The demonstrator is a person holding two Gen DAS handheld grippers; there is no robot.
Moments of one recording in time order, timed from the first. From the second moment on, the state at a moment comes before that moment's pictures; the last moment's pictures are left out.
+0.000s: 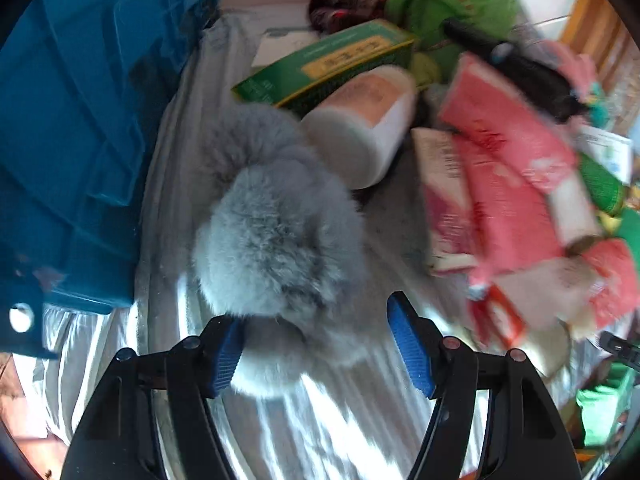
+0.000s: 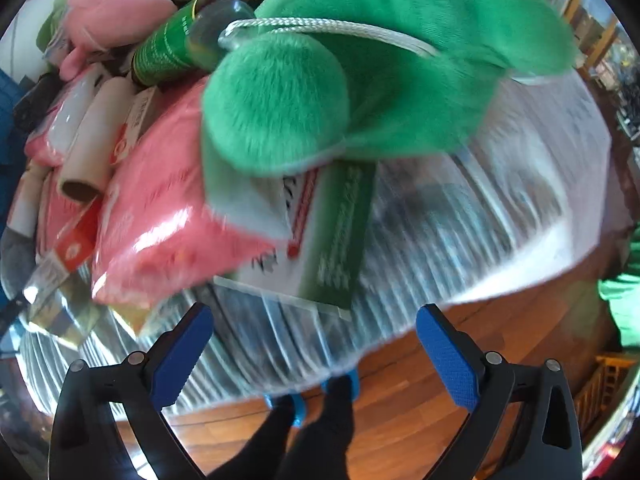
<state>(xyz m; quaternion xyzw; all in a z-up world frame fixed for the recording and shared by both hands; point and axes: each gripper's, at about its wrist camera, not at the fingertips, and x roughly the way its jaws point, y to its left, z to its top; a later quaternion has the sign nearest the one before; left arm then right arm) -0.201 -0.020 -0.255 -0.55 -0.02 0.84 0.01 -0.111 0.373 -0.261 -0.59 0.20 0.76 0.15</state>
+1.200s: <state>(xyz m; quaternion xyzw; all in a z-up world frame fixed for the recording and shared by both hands) -0.210 0.026 -0.257 -0.52 0.00 0.85 0.00 -0.141 0.359 -0.237 -0.53 0.29 0.79 0.10</state>
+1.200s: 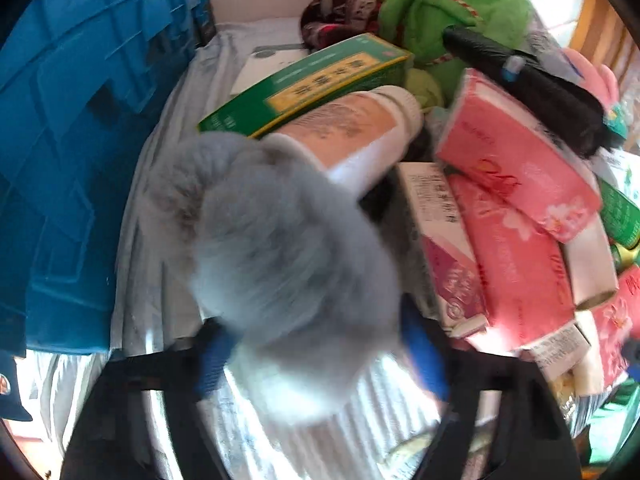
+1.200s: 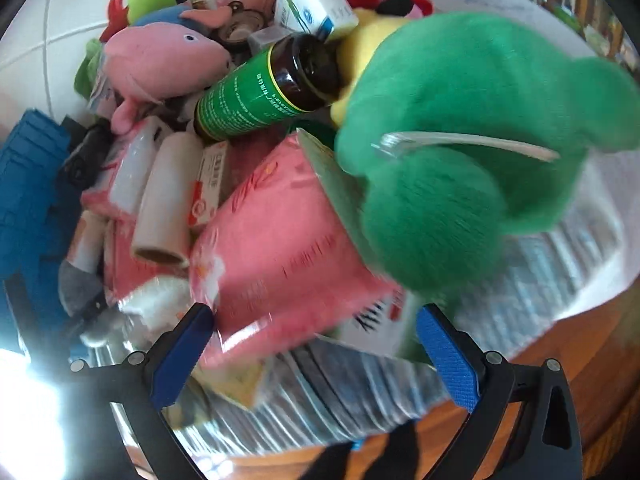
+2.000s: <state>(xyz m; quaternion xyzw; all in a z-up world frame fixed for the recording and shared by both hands) -0.219 0.009 -0.221 -0.51 0.00 0.86 -0.03 -0.146 0.343 -0.238 -0.54 0.24 0.80 0.07</state>
